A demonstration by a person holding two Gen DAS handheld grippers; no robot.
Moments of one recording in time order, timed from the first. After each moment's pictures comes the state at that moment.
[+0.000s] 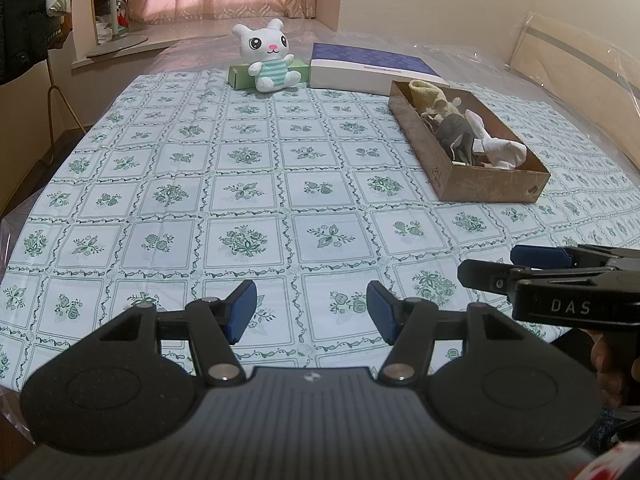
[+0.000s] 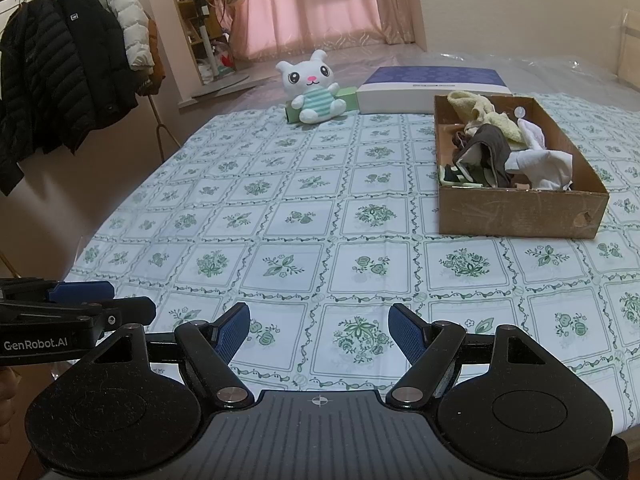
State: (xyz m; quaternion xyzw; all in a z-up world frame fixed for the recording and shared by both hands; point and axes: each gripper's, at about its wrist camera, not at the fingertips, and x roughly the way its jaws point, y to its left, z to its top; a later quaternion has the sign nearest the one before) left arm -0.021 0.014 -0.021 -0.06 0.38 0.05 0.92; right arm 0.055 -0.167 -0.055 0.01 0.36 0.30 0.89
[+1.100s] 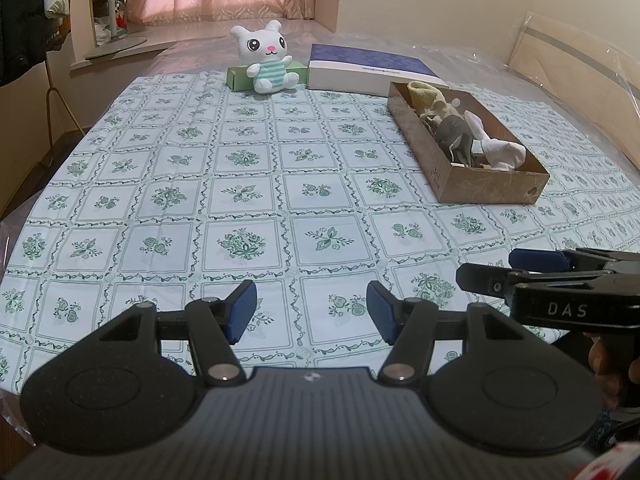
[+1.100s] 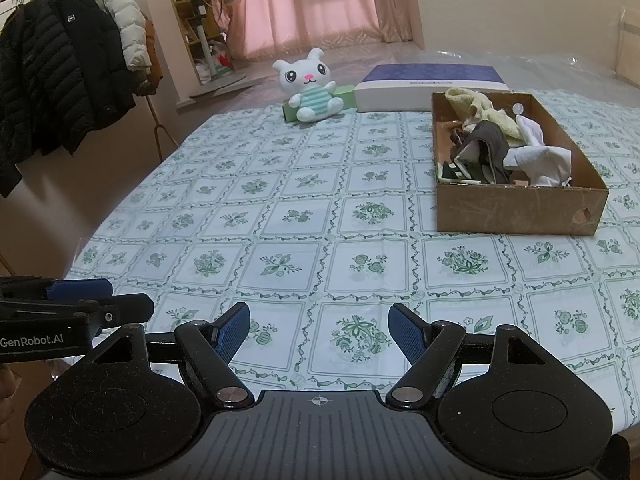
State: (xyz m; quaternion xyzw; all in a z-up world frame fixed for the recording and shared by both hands) left arm -0.021 0.014 -0.020 -0.06 0.38 0.05 0.92; right arm 0.056 -0.168 -0.057 0.01 0.36 0.29 0.89
